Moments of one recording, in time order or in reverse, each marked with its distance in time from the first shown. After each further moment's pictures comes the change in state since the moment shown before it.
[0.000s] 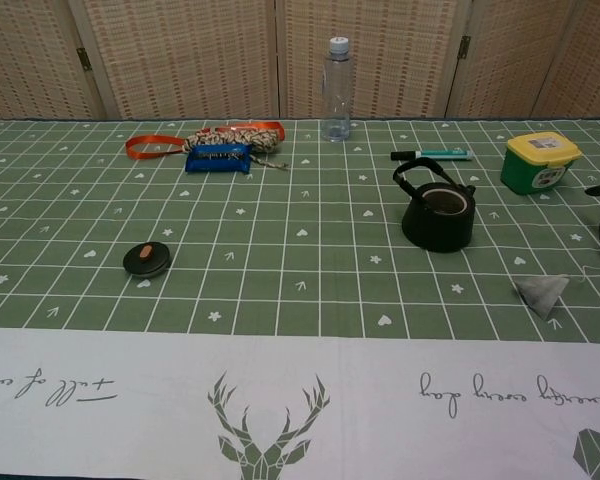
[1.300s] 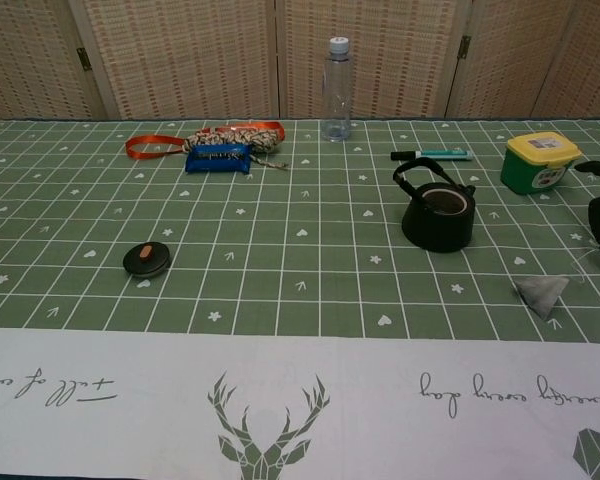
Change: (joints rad) left arm 0.006 -0.006 0.000 0.012 0.017 0.021 -0.010; right arm 0.005 0.049 0.016 -0.102 -0.026 0.107 0.073
